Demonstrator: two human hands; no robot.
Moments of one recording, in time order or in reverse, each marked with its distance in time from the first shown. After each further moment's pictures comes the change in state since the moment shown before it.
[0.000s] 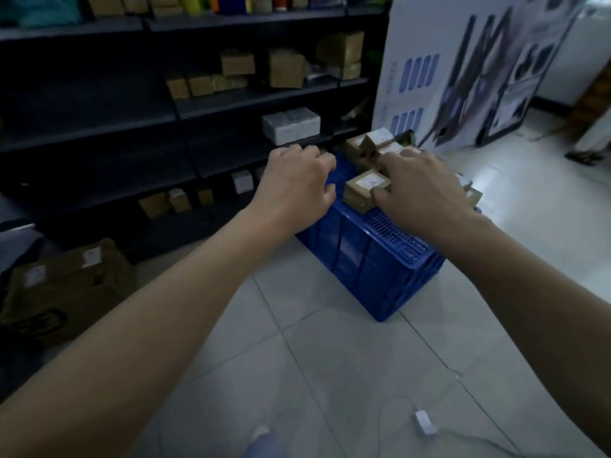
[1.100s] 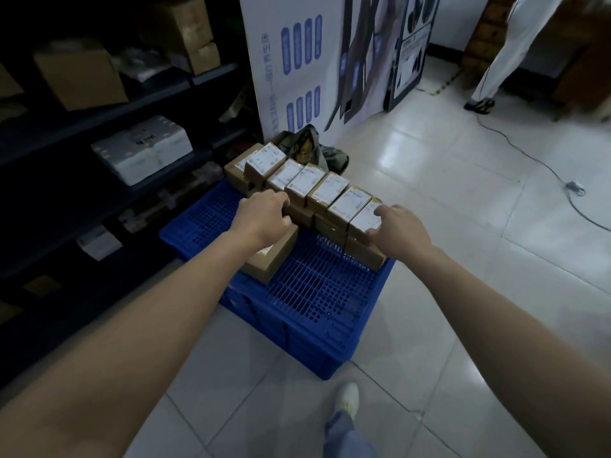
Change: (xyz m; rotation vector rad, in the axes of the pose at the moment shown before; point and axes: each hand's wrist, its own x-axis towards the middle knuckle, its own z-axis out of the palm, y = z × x) left_hand 0.477 0.050 0.340 -0.269 -0.426 0.032; right_hand 0.294 0.393 0.254 0.158 -0.373 0.579
